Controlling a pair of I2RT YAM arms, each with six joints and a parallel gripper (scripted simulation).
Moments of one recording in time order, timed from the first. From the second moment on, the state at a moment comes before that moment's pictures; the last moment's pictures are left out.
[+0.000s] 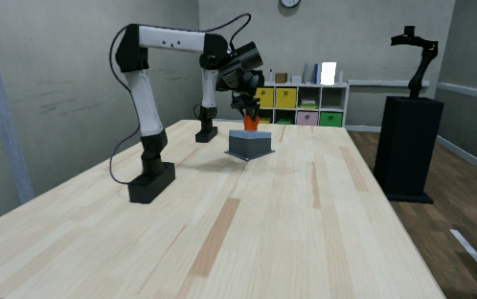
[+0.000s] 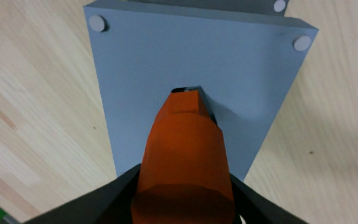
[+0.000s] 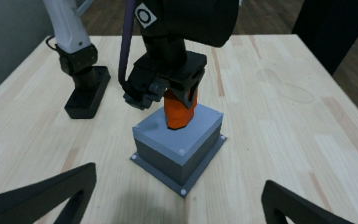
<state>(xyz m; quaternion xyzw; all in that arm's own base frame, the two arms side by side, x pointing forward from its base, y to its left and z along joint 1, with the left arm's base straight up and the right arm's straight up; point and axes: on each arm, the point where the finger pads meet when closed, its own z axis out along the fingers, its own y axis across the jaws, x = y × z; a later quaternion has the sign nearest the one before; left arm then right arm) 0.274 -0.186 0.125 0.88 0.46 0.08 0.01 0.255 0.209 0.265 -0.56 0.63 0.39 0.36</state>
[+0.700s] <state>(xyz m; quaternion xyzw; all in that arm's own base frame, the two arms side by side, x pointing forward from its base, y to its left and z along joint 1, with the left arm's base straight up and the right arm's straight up) 0.273 -0.186 0.119 0.88 0.46 0.08 0.01 0.255 0.209 0.265 -0.56 0.63 0.39 0.36</state>
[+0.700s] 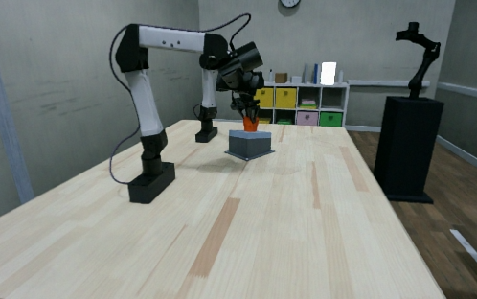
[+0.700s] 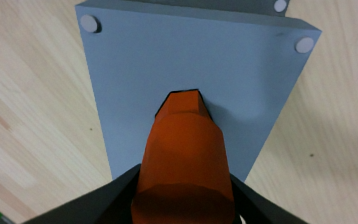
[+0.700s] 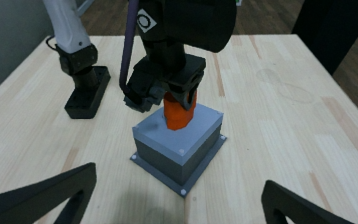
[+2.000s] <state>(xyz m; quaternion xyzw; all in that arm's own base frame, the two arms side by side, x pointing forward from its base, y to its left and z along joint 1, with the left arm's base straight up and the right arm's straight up) 0.270 -0.188 0.104 0.88 0.46 0.09 0.01 0.255 0.209 0.265 -0.56 0.63 0.39 0.36</state>
